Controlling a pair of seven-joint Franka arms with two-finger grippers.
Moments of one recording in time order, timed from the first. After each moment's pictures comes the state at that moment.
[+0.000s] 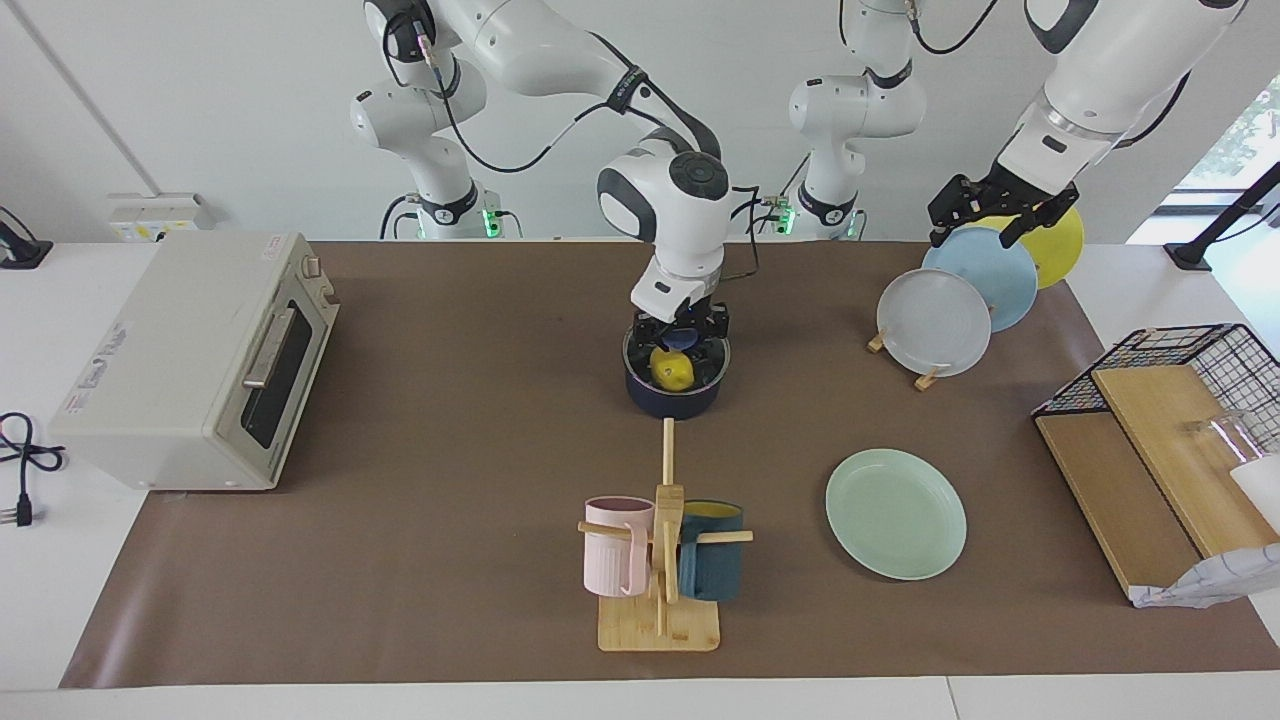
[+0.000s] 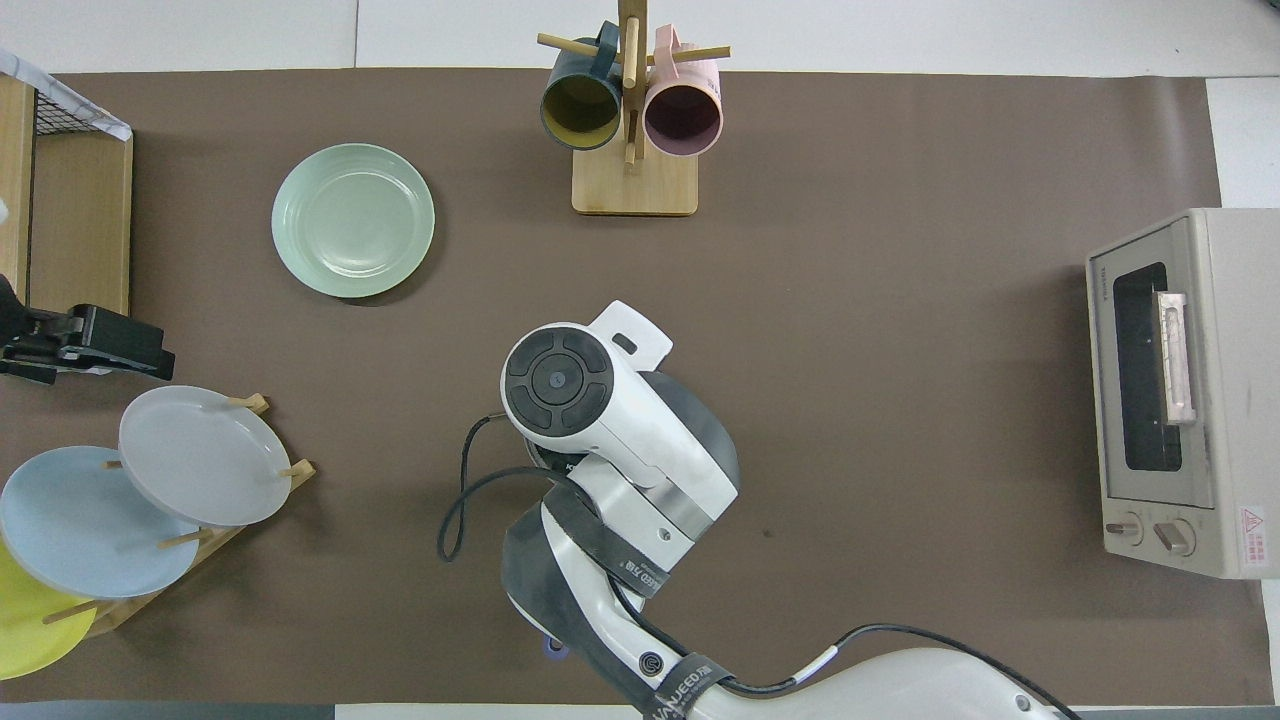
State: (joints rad) left arm -0.11 -0.06 0.01 -1.59 -0.05 1.41 -0.04; right arm 0.61 0.40 0.15 -1.66 -0.06 2.04 0.69
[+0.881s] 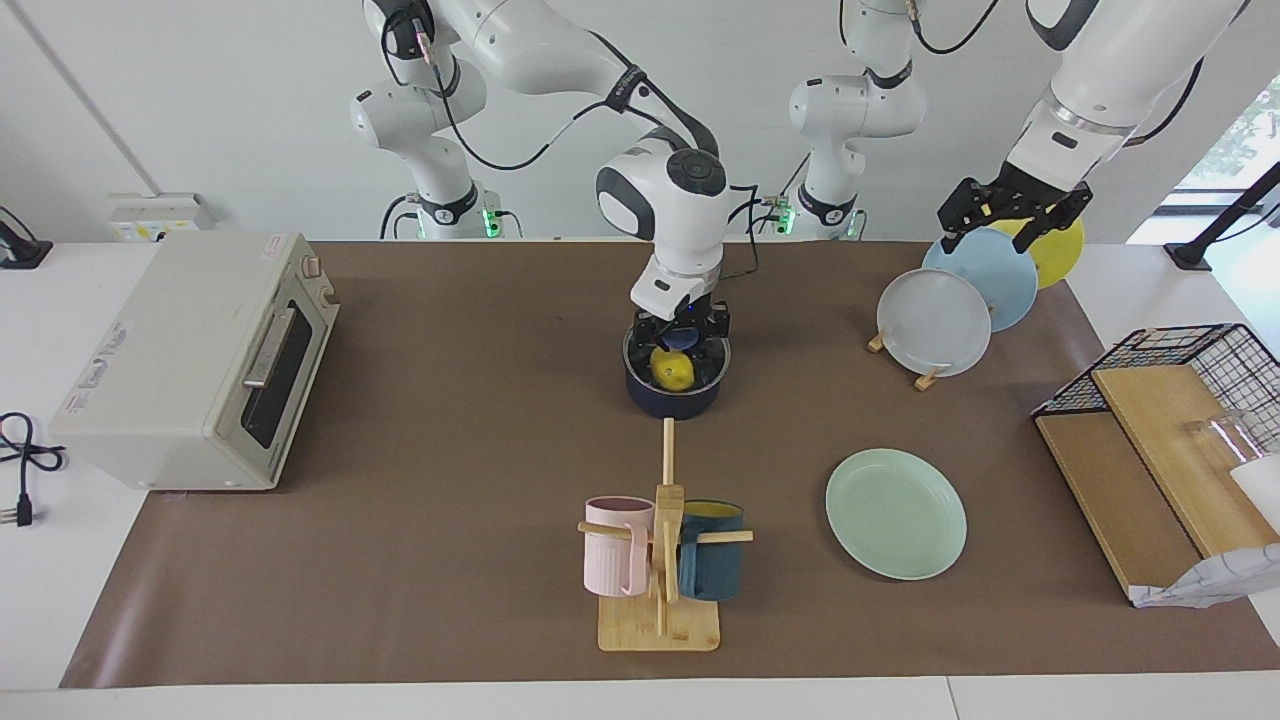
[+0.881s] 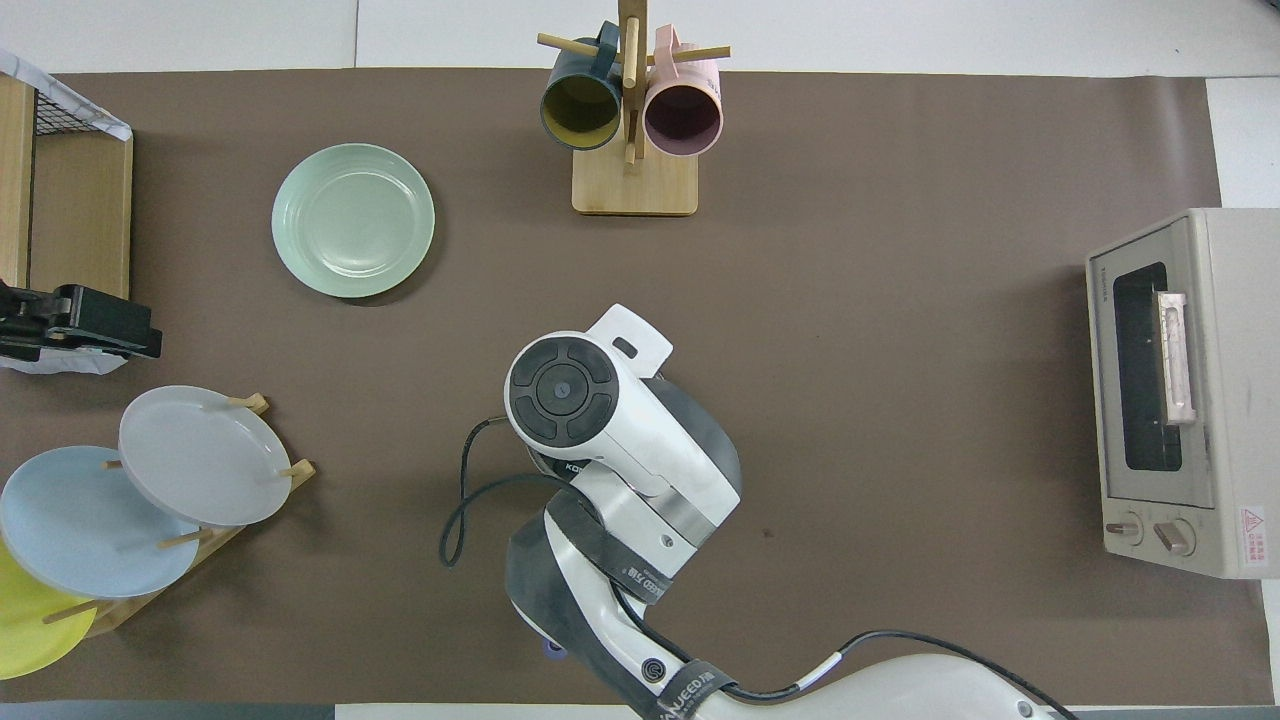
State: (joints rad) left arm -0.11 -0.05 0.01 -1.58 -0.02 1.46 -0.04; right arm 0.61 0.39 0.15 -1.68 -0.07 2.09 0.69
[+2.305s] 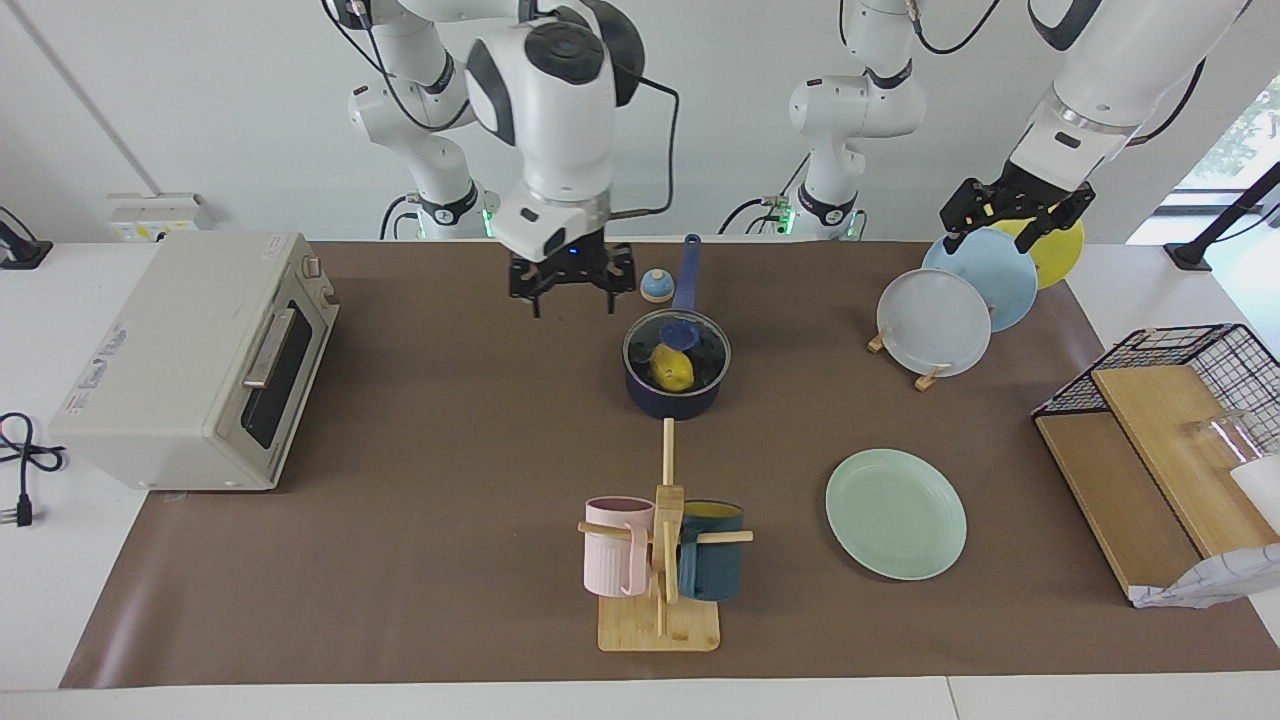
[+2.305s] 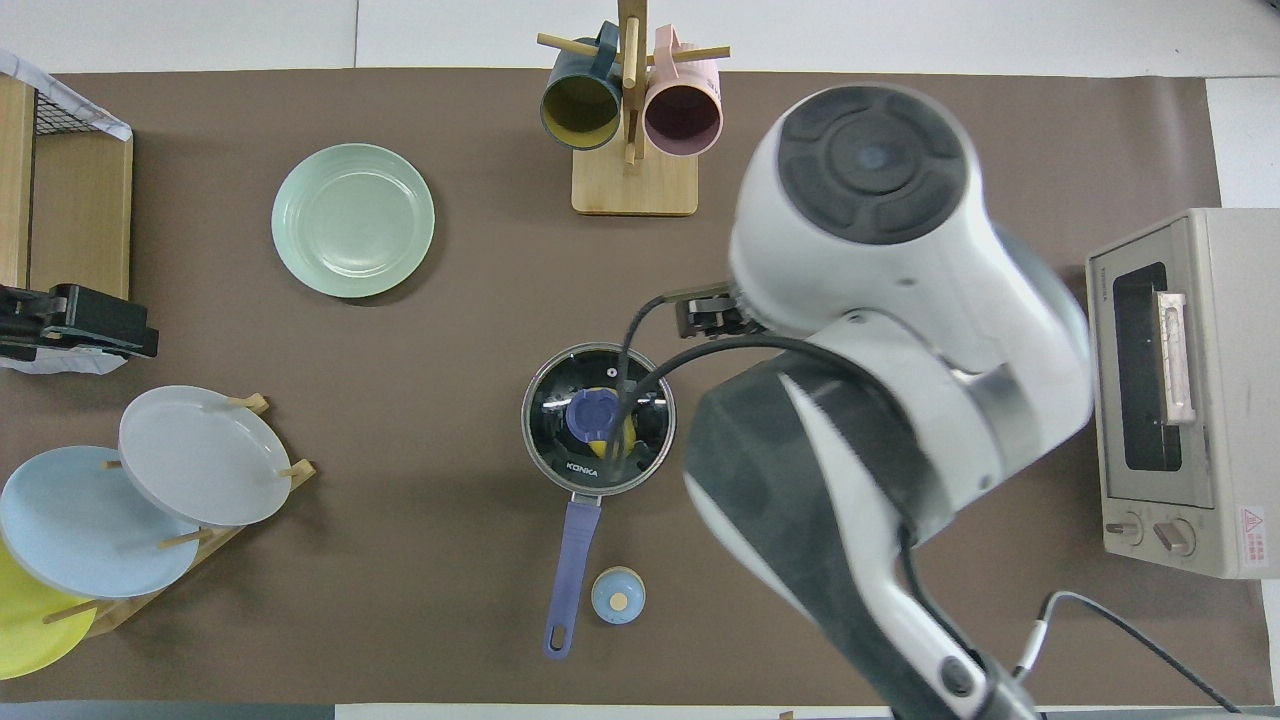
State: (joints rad) left arm -0.11 -0.05 0.02 -1.58 -0.02 1.46 -0.04; right arm 0.30 0.20 0.14 -1.42 -0.08 1.57 0.33
